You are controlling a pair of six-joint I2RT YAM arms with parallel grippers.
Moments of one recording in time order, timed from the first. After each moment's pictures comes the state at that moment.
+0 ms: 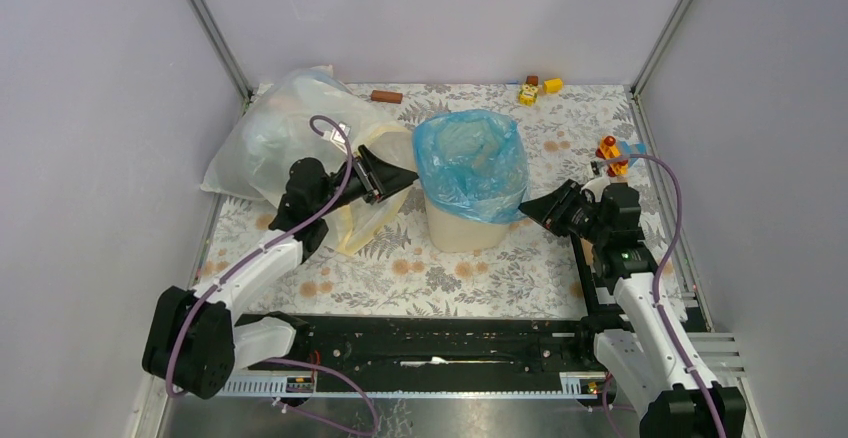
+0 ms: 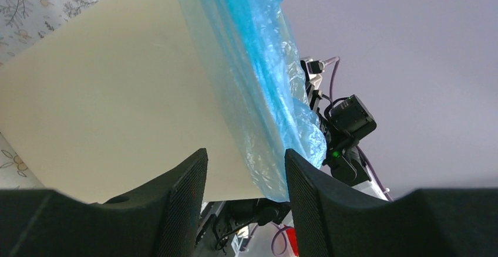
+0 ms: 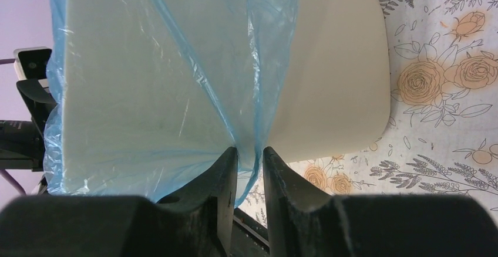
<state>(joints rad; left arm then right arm) -0.37 1.14 0.63 0.48 0.63 -1.12 0.06 0.79 0.49 -0.11 -0.58 0.86</state>
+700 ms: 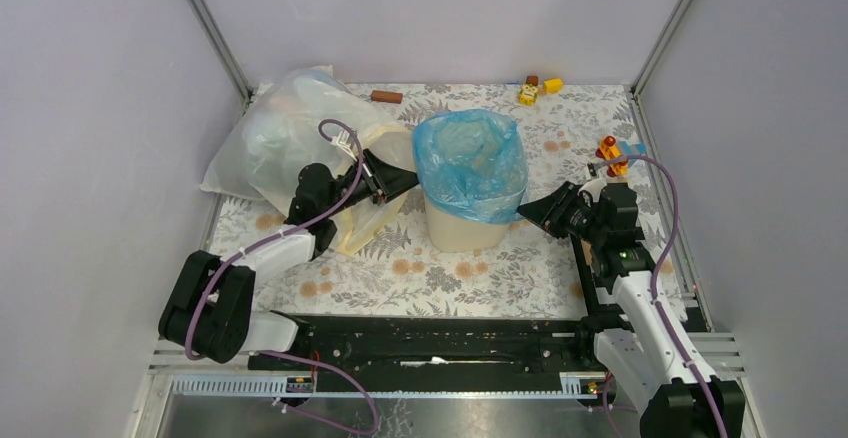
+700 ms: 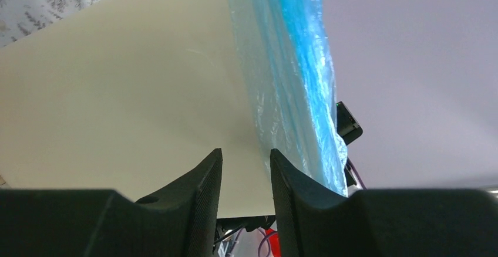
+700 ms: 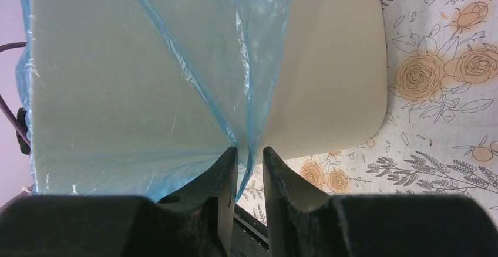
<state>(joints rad) -0.37 1.33 0.57 0.78 0.66 -1.25 0.06 0.81 0.47 -0.08 -0.60 0.86</state>
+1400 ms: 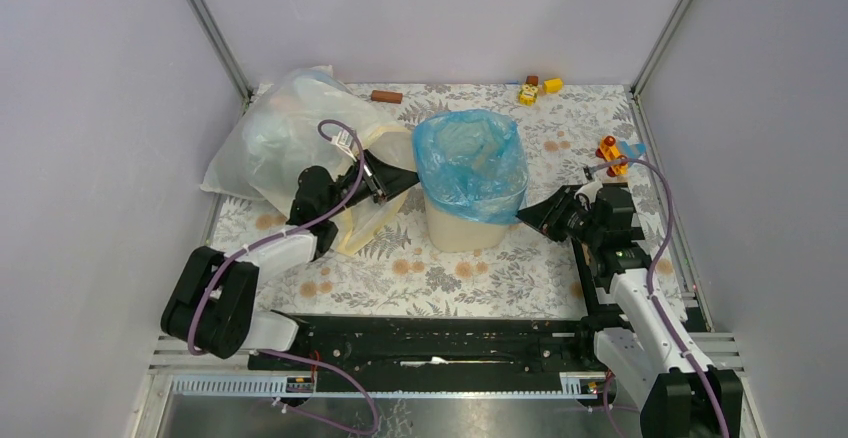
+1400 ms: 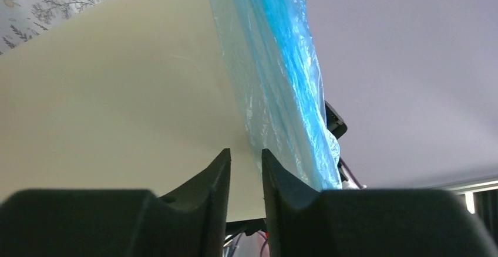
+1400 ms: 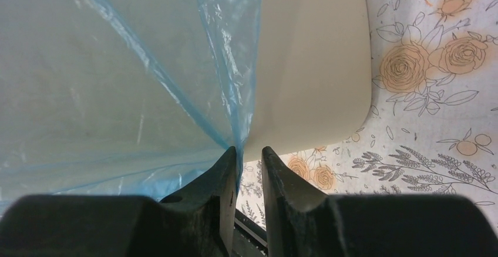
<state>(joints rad) -0.37 1.34 0.55 0.89 0.66 -1.28 0.06 0.84 0.44 -0.06 -0.60 0.83</state>
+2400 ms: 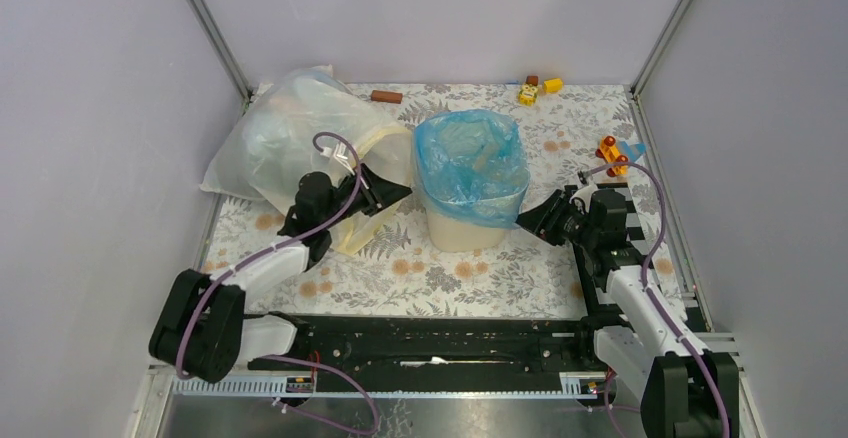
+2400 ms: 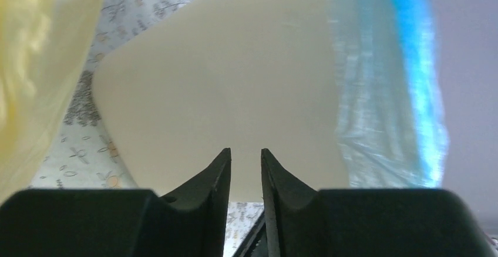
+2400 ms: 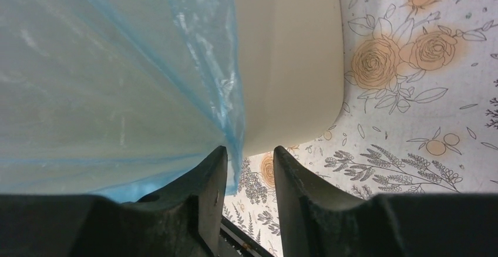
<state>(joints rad) -0.37 1.27 0.50 0.59 0.52 -0.99 0.06 0.93 0.39 -0.01 -0.59 0.76</state>
